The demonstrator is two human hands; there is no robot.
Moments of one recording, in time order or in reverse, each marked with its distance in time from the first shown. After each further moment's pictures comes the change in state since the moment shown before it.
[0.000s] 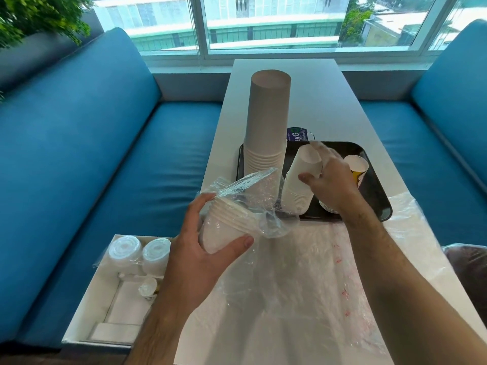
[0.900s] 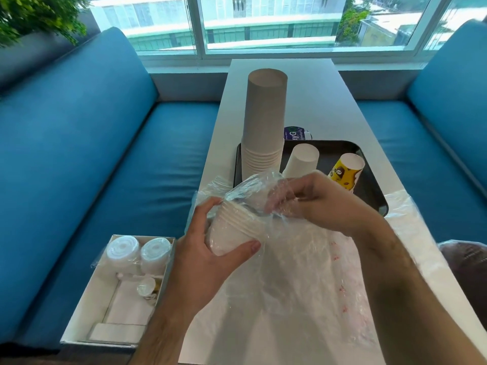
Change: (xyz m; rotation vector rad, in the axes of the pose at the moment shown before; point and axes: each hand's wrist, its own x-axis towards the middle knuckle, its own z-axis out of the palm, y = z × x) left_hand -0.004 -0.006 0.003 0.158 -0.034 -0.007; right_hand -0.062 -0.067 -0.037 0.305 -0.609 -0.212
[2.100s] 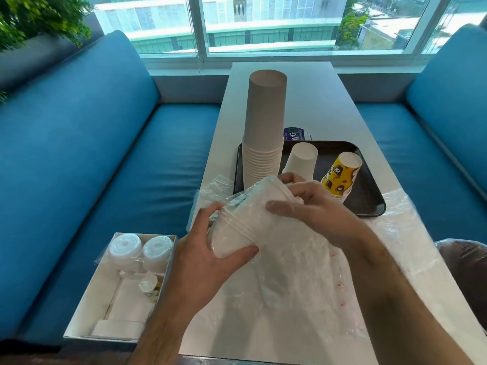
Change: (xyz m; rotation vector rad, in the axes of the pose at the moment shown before) left_hand -0.012 -0.002 -0.003 0.079 -0.027 -0.028; right_hand -0.011 0.009 0.023 0.303 0.107 0.082
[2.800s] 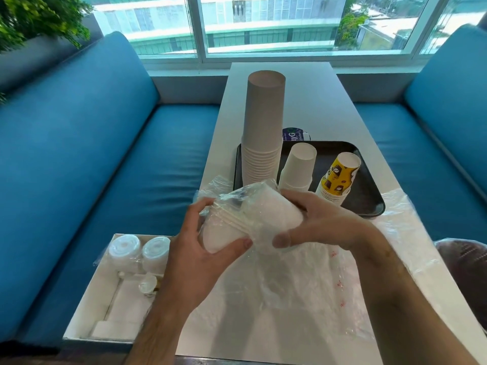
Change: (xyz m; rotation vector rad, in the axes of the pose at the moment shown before) left_hand 0.002 0.002 -0.003 -0.181 0.051 -0.001; right_hand -0.002 0.012 -0.013 -0.137 -0.214 0.174
